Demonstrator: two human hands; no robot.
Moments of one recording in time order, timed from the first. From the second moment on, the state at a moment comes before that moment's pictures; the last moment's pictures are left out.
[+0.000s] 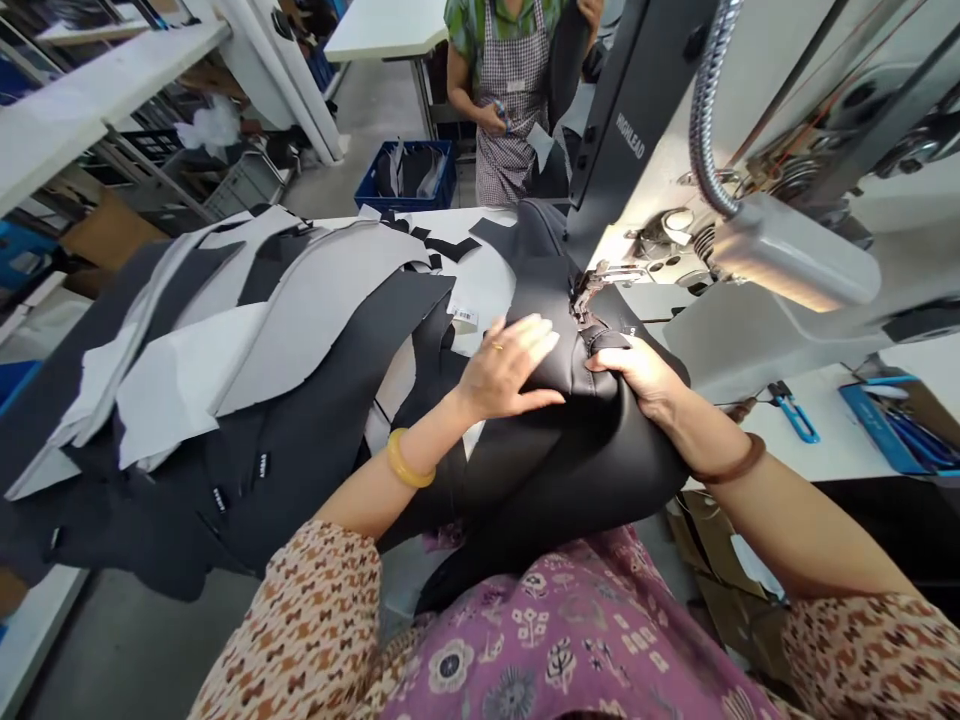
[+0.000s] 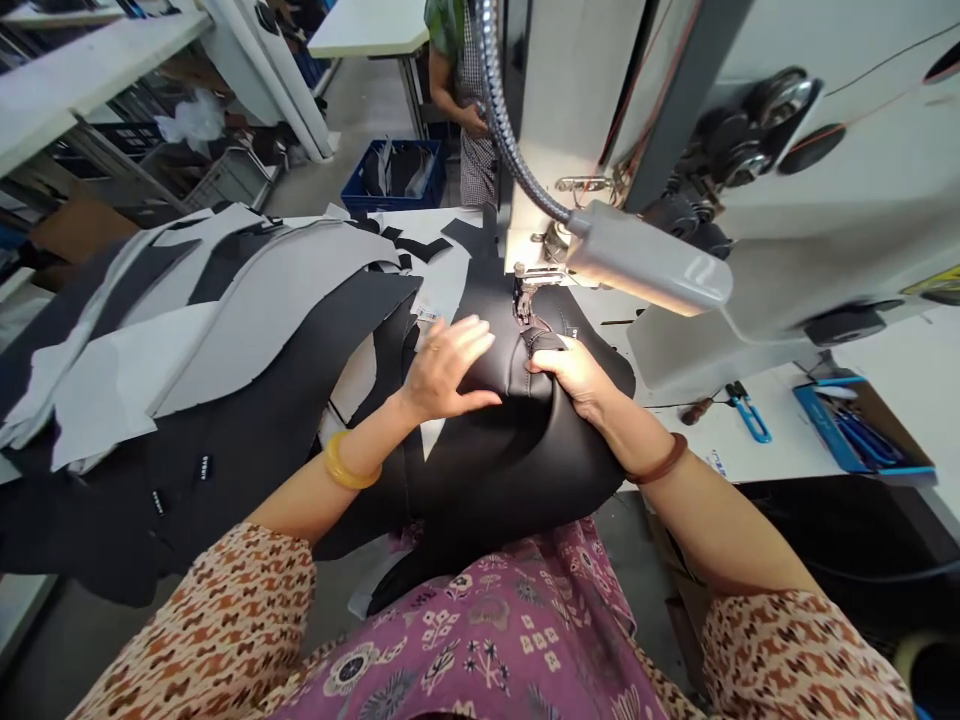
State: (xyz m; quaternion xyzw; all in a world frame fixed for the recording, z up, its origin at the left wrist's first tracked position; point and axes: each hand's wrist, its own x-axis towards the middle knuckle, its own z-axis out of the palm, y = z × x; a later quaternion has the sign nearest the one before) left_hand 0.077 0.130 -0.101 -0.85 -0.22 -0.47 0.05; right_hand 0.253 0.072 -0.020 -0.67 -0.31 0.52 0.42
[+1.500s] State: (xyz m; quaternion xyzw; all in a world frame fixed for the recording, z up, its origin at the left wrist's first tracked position) left_hand 0.108 0.135 -0.080 -0.91 -0.29 -0.28 -0.01; right_hand 0.284 0.102 -0.021 -0.77 -0.51 0.17 0.36
